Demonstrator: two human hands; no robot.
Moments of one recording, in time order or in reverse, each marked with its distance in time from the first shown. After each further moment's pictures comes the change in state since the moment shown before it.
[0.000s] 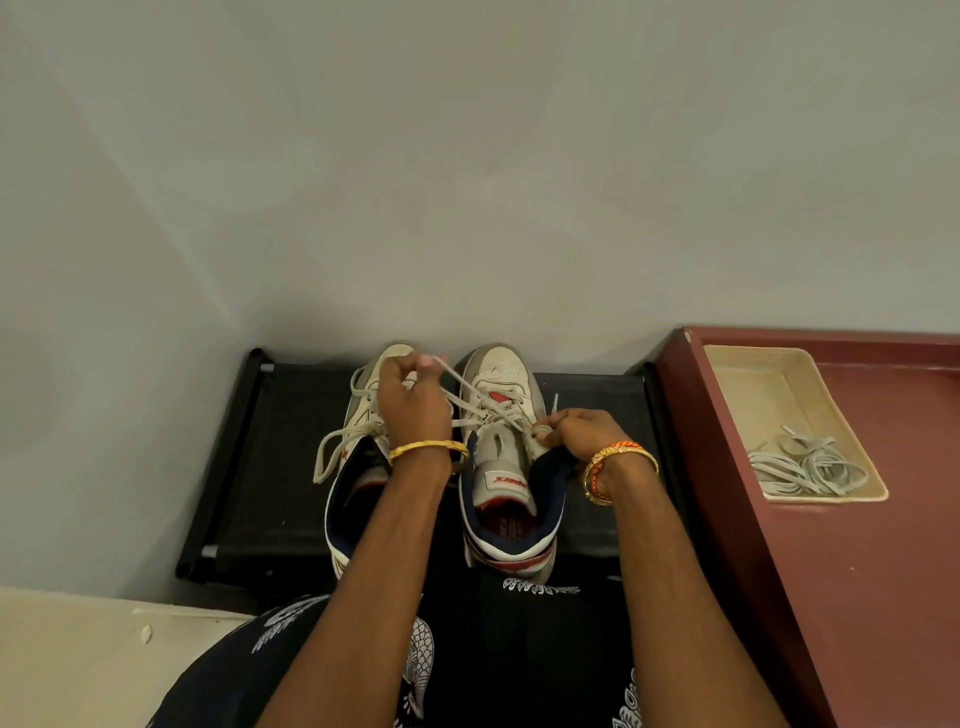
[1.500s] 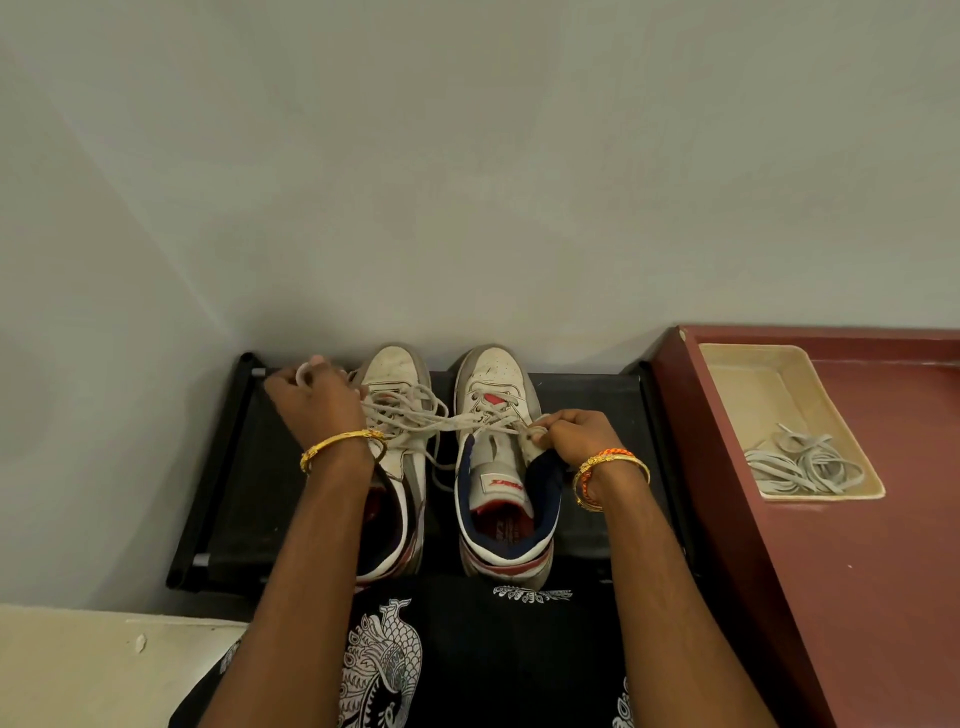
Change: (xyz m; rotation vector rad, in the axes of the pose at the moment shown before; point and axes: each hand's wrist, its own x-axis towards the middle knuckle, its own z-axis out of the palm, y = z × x) left_hand 0.032 0.027 -0.038 -0.108 0.261 0.090; right_hand 0.012 0.011 0.003 -0.065 0.073 -0.077
